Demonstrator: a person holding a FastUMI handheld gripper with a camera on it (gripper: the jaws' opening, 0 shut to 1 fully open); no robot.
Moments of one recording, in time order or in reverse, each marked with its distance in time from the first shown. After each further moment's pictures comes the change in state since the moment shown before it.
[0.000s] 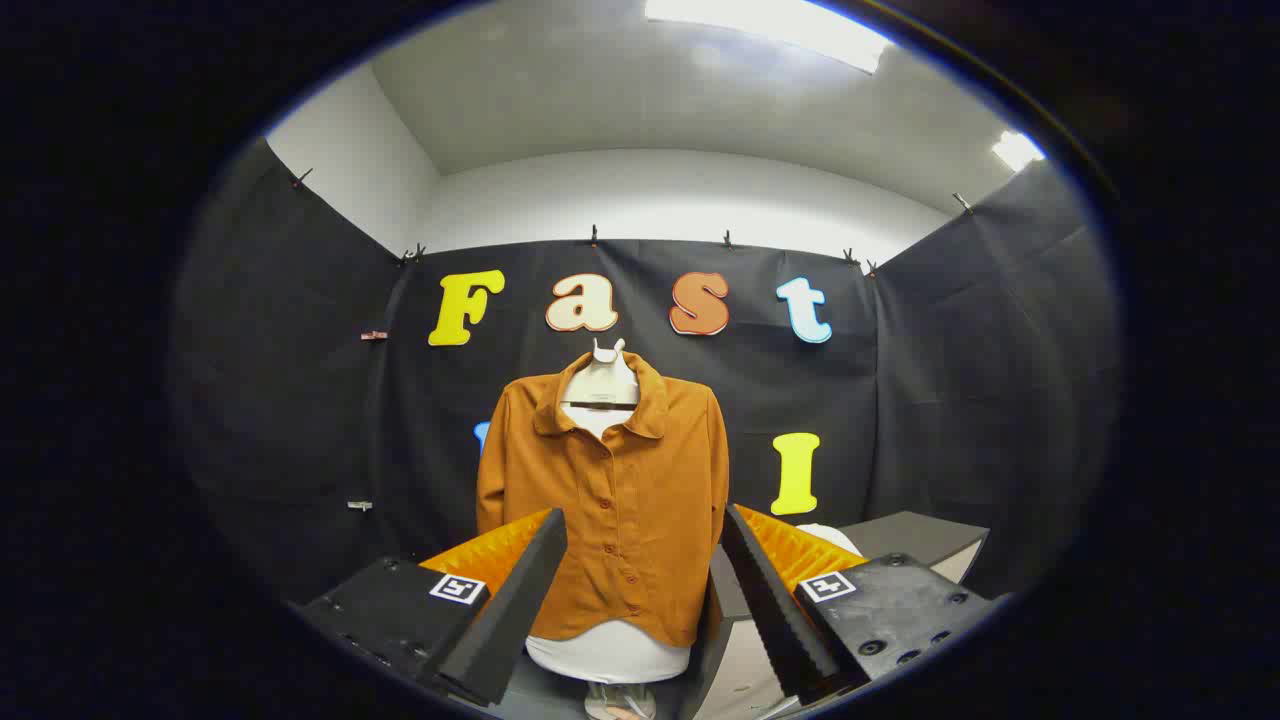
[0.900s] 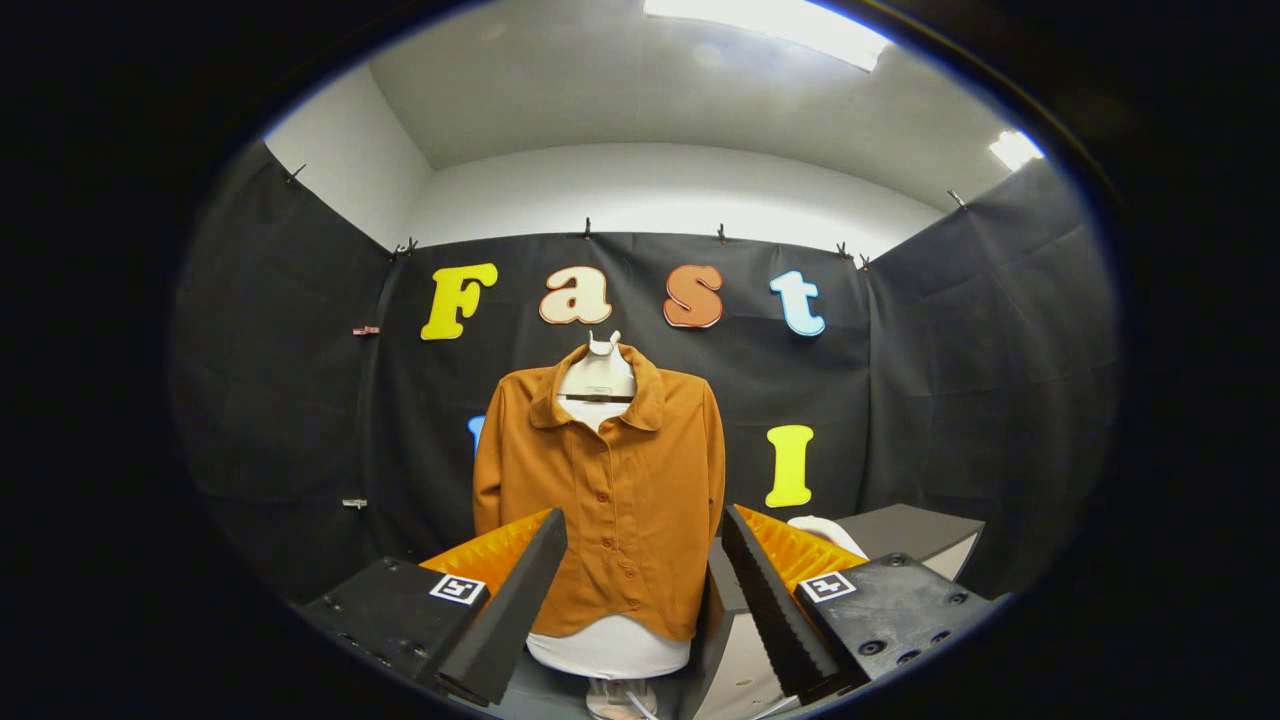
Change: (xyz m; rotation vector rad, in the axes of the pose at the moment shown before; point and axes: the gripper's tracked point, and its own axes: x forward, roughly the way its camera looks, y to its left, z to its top) arm 0.001 0.010 -0.002 0.003 0.038 -0.033
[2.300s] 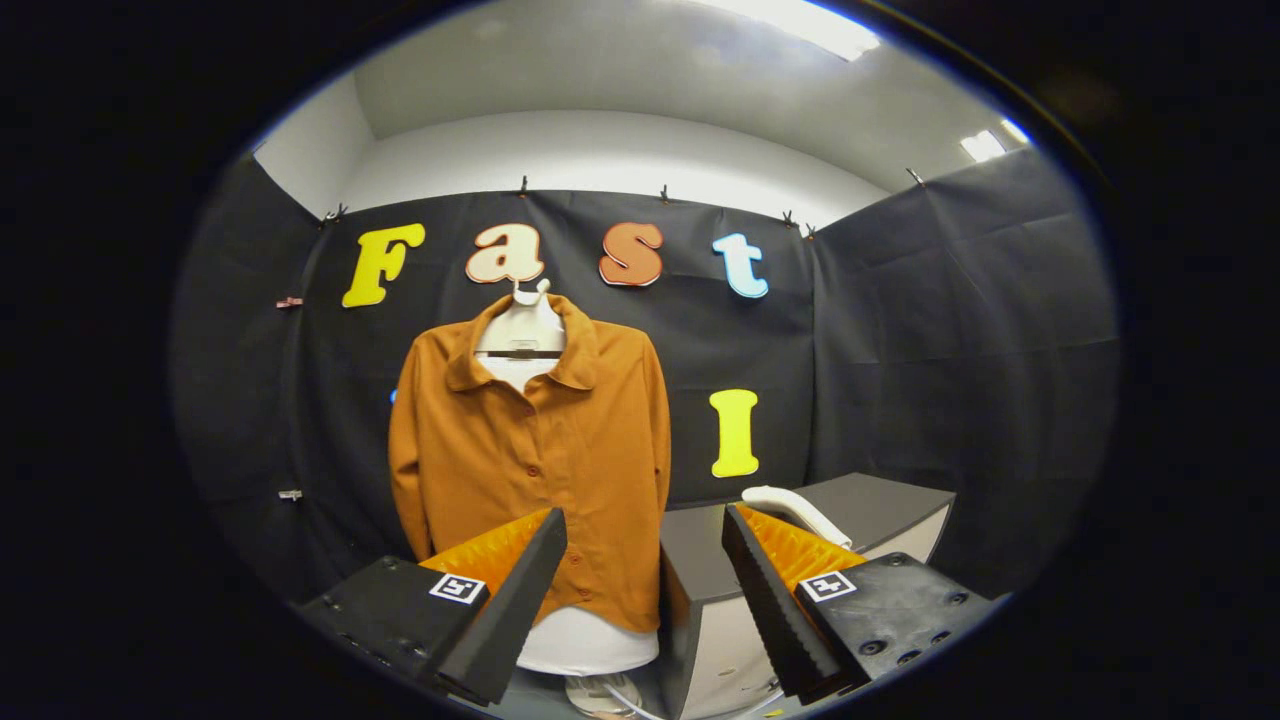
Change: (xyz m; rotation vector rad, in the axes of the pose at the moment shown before) arm 0.071 -0.058 -0.050 0.006 0.081 -0.229
